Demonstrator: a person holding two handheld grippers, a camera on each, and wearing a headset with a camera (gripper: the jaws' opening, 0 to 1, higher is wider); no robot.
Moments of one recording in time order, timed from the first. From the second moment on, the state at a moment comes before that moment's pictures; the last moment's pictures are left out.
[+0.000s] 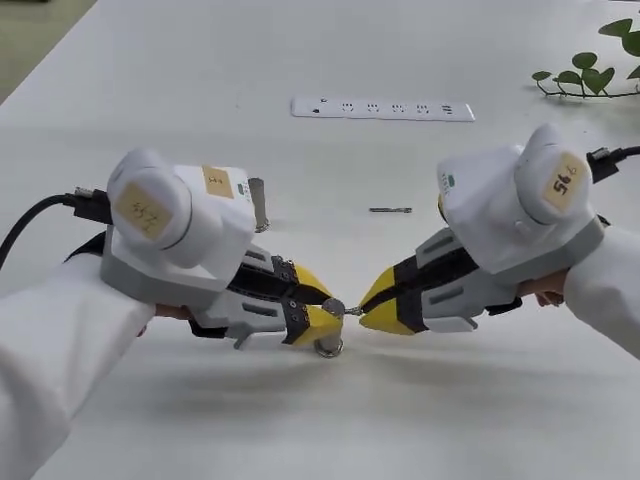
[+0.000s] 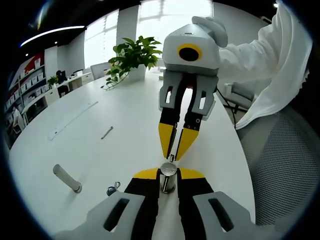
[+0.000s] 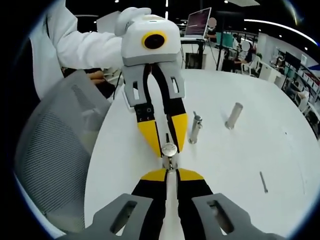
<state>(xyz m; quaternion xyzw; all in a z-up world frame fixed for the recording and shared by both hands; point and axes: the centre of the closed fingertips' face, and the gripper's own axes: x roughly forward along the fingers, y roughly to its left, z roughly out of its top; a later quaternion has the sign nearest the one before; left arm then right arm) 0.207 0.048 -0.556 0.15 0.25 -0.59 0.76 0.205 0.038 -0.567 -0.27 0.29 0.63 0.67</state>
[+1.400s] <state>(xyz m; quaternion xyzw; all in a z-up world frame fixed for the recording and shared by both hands) 0.193 0.078 -0.538 0.11 0.23 -0.56 0.79 0.200 0.055 -0.562 -0.26 0.28 0.63 0.67</state>
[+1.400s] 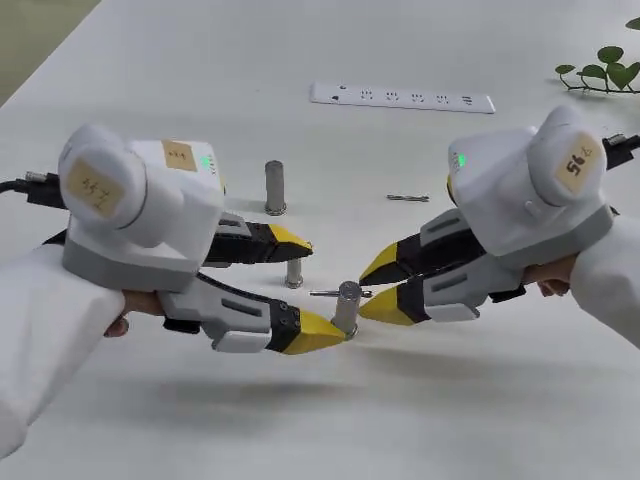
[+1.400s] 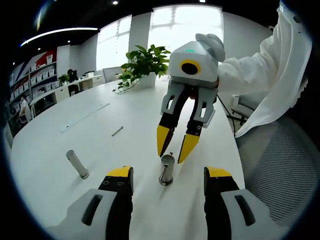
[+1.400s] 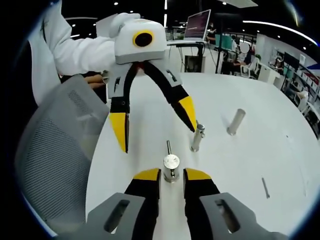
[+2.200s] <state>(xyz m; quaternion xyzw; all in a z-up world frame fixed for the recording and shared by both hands) 0.183 0.100 -0.544 0.06 0.25 -0.51 0.82 0.198 0.065 -0.571 -0.26 0.29 0.64 0.66</state>
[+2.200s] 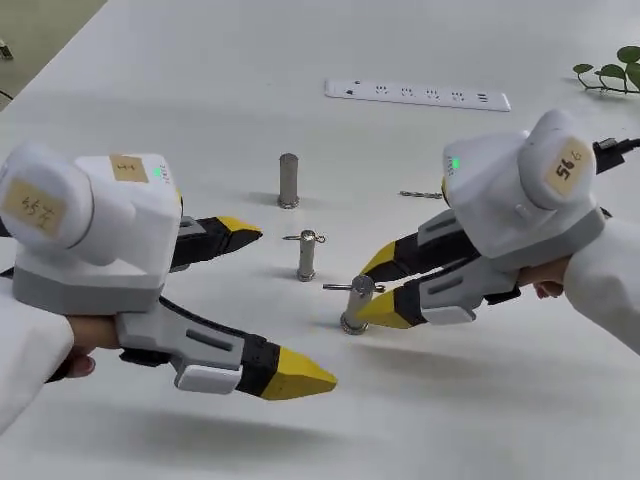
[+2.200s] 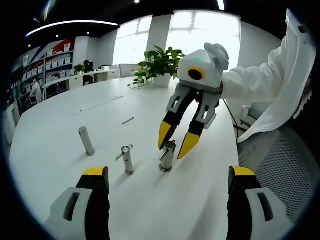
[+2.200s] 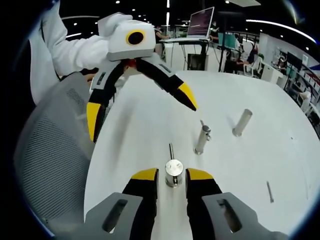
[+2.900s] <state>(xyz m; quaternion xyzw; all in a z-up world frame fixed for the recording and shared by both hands) 0.173 0.103 -0.551 0.06 0.28 -0.49 0.82 0.201 0.068 -0.579 -0.25 0.28 0.64 0.67</state>
